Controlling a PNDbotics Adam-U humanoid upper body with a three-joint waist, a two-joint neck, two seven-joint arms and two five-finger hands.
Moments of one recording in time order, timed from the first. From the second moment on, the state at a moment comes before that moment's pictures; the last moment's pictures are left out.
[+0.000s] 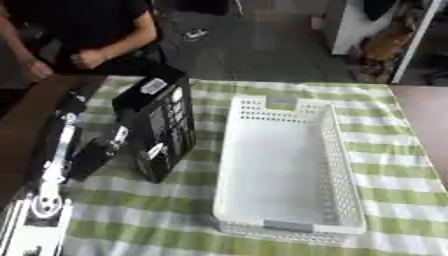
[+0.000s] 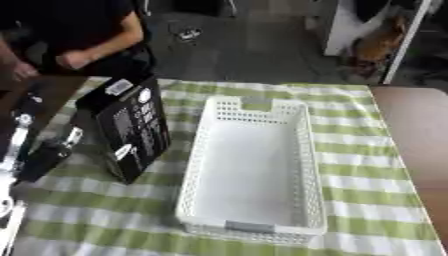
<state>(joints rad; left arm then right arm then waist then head) -0.11 0.24 0.17 -1.89 -0.65 0.02 0.03 -0.25 -0.33 -0.15 -1.93 -0.05 -0.26 -0.08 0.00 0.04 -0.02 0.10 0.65</state>
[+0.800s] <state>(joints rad) -0.18 0.24 0.15 -1.84 -0.66 0.03 0.01 -0.25 -0.33 -0.15 -1.93 -0.06 -0.26 -0.08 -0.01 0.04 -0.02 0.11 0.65</state>
